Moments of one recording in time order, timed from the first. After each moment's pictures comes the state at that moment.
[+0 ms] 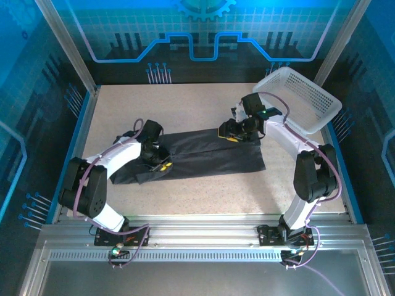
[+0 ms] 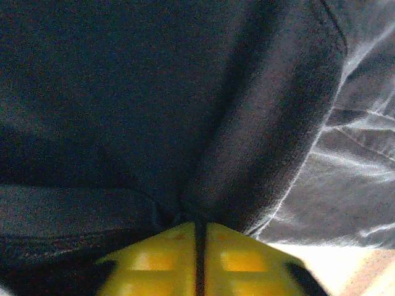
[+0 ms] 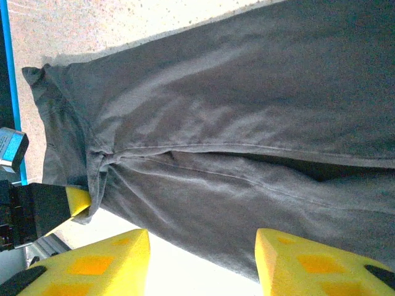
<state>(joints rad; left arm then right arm) -0.30 1.57 0.98 -0.73 0.30 -0.98 0.32 1.73 1.35 -0.71 -0.51 0.46</state>
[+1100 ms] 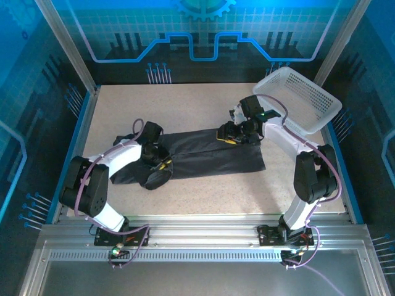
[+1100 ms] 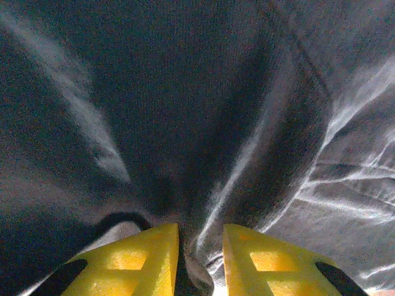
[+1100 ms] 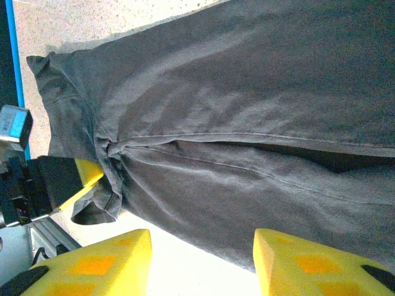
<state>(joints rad) -0.30 1.57 0.91 -0.60 0.23 -0.99 0.34 1.72 1.32 -0.69 -0.53 0.47</state>
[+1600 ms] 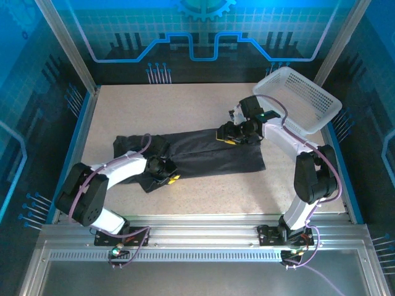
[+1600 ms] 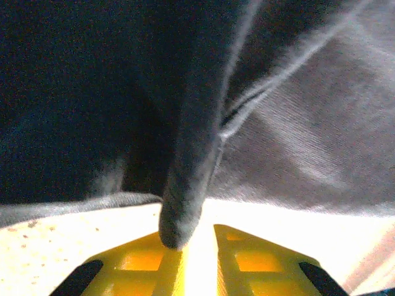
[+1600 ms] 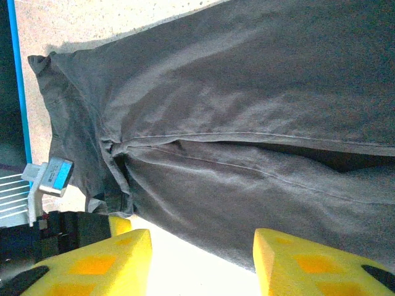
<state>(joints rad) -0.43 1.48 0.78 -0.56 0.33 -1.12 0.34 1.71 1.31 -0.67 -0.53 0.48</state>
